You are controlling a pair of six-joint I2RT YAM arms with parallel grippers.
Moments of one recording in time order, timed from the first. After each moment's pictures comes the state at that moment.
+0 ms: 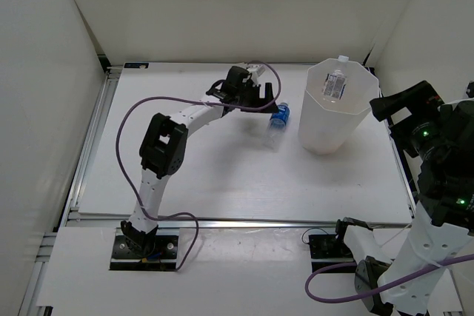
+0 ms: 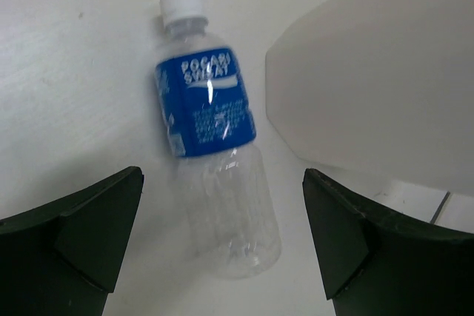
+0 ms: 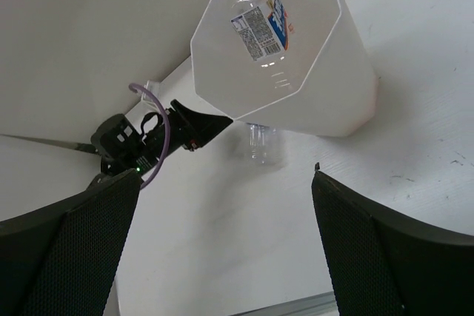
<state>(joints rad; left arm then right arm) -0.59 2.19 1.74 -0.15 0.41 -0.44 -0.26 0.93 1.86 -1.29 -0.21 0.64</state>
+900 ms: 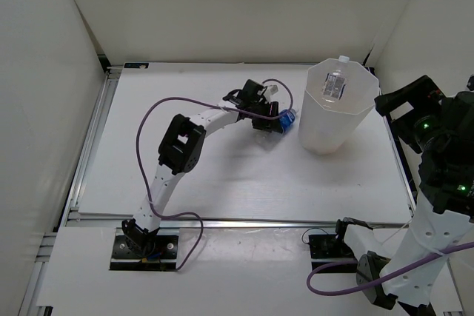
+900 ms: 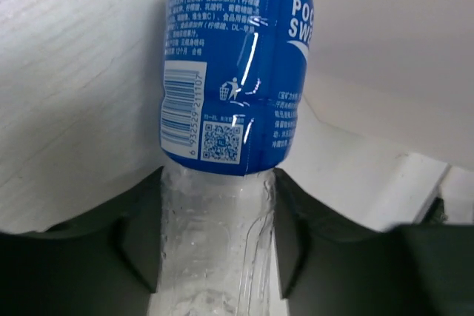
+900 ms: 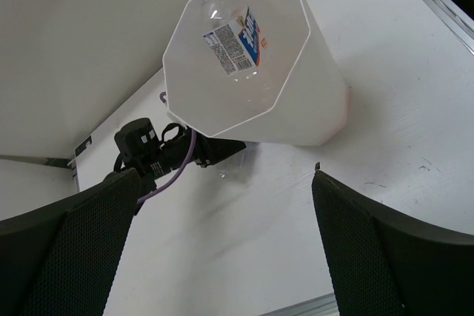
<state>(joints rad) -0.65 2.45 2.00 -0.37 0.48 -0.42 -0.26 0.98 1.88 -1.29 -0.13 0.59</state>
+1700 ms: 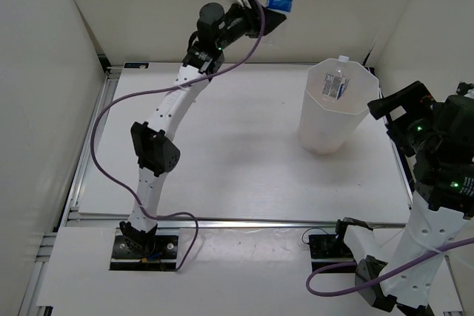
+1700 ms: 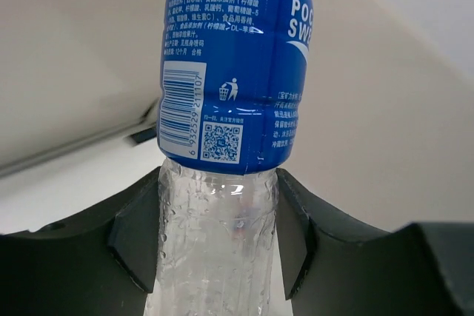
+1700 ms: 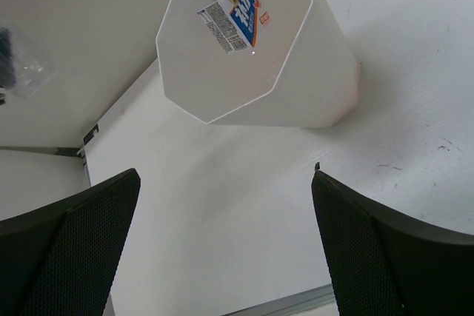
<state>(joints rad) -0.50 2.26 2.49 -0.07 0.40 -0.67 -0.26 0.94 1.76 -1.26 -0.17 0.64</state>
